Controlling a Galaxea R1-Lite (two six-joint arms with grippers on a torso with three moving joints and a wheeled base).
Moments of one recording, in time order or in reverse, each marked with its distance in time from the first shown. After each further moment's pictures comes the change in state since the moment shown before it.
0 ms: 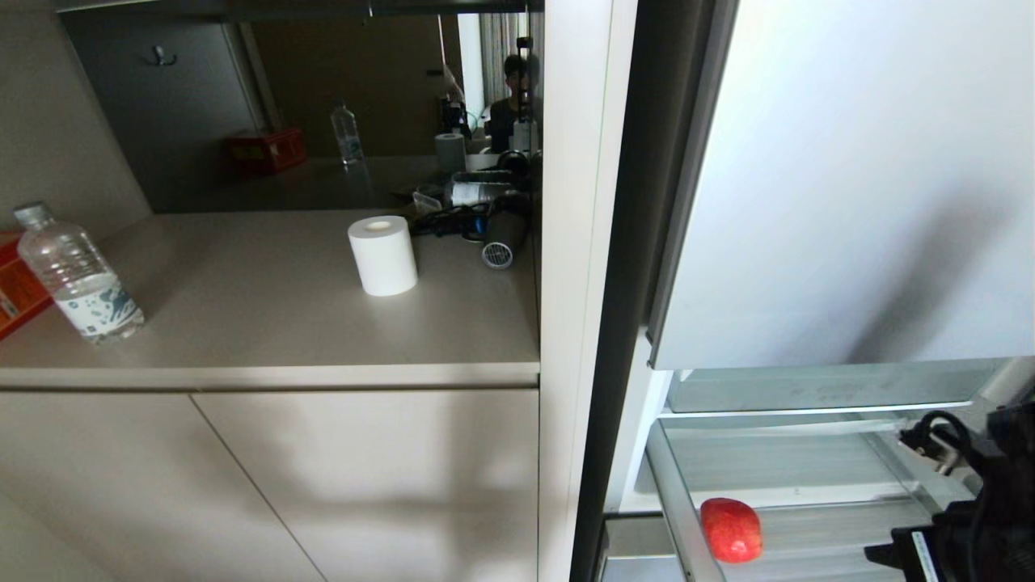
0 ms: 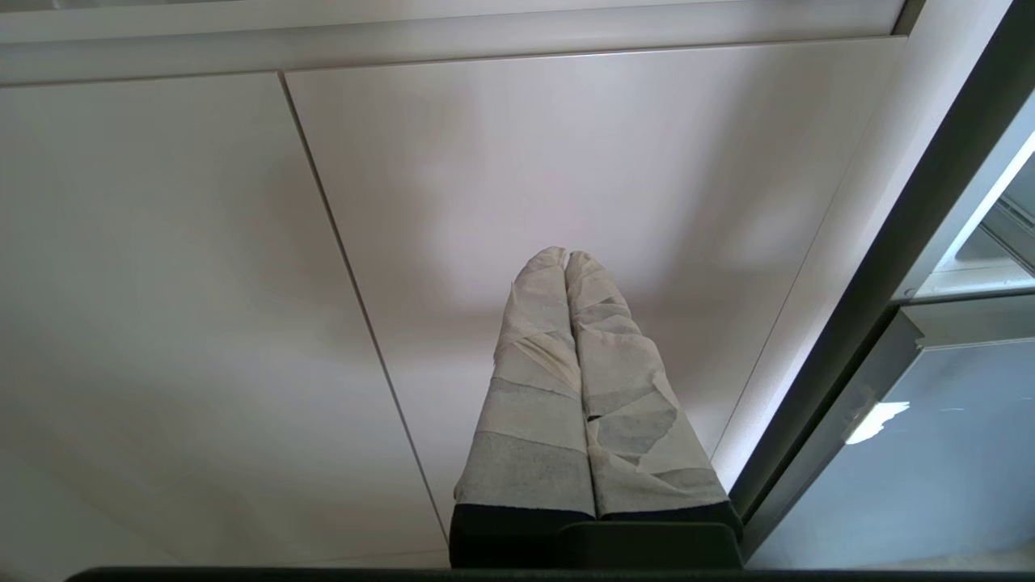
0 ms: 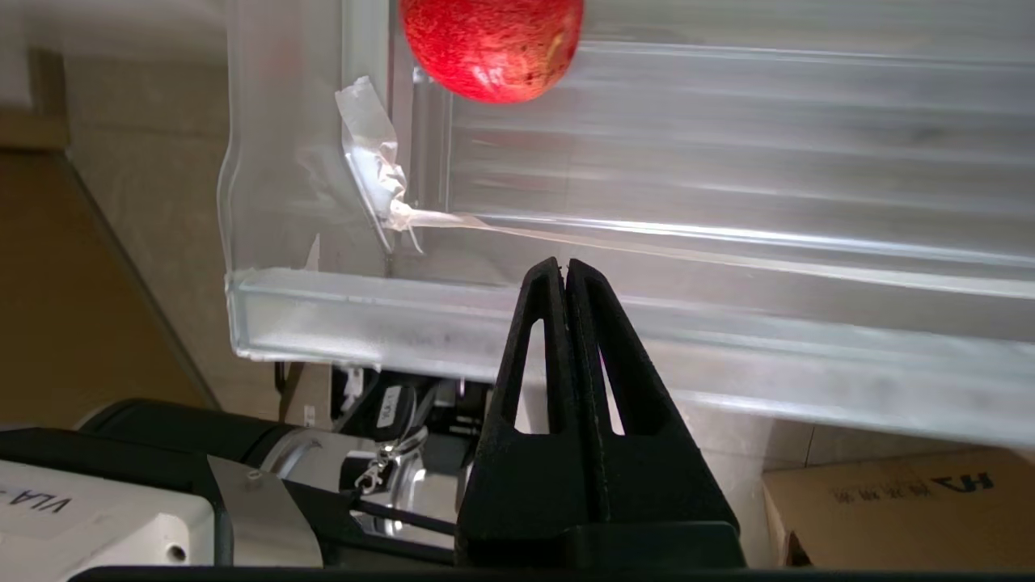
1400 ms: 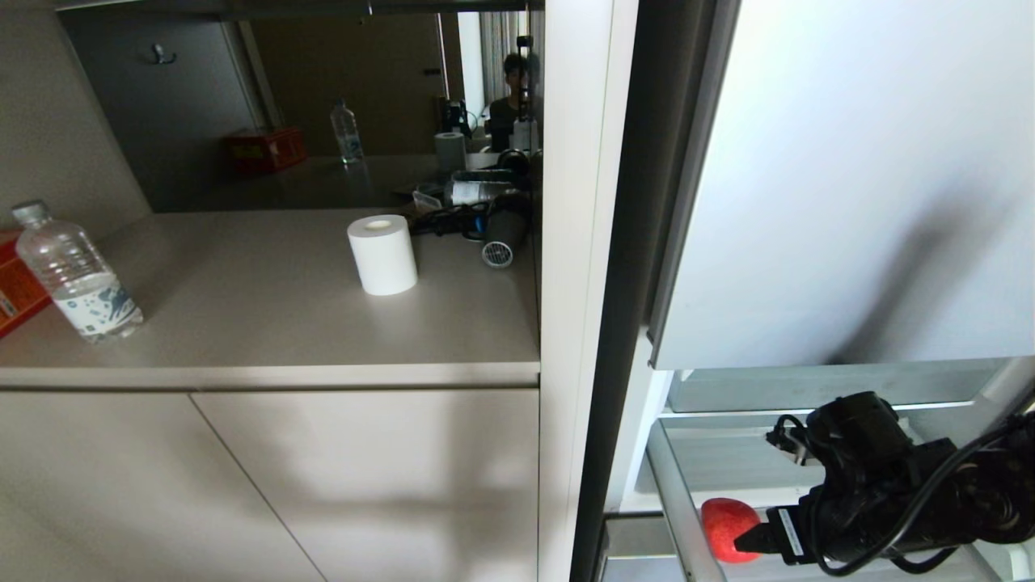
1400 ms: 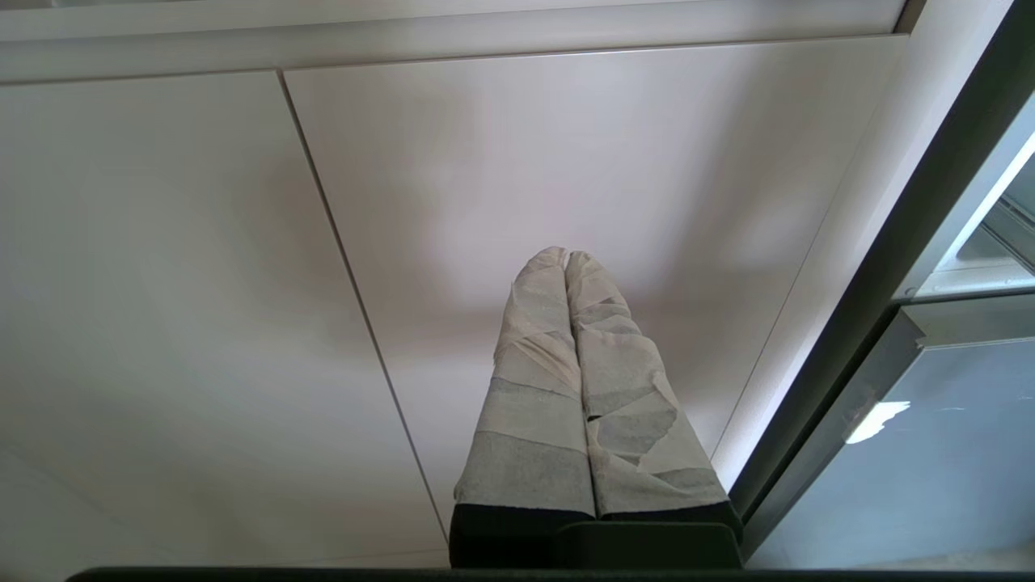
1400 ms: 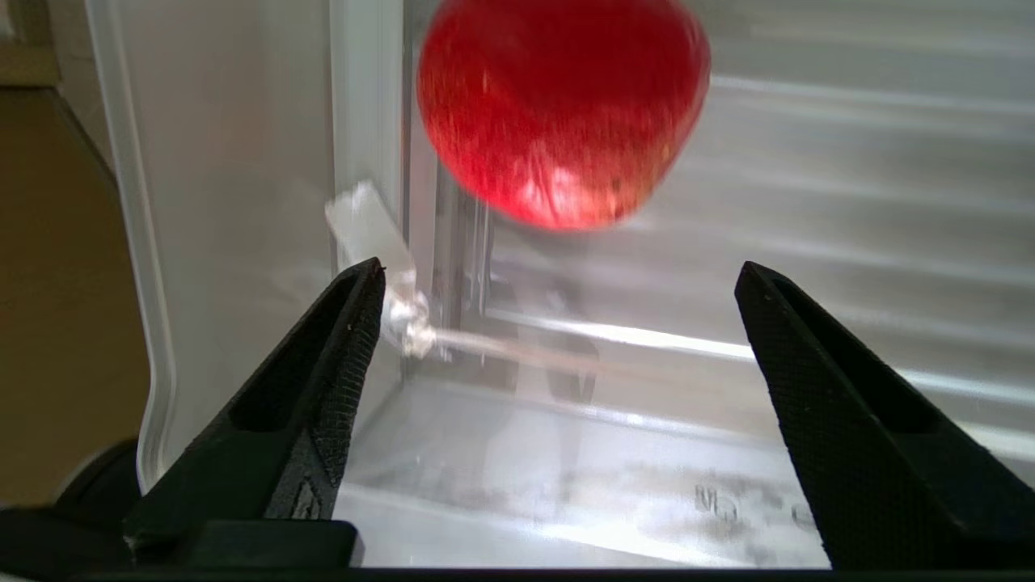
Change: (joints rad) left arm 0.000 0.000 0.000 0.000 0.000 0.000; right arm 0.109 0.485 -0.093 -0.255 -0.001 0.072
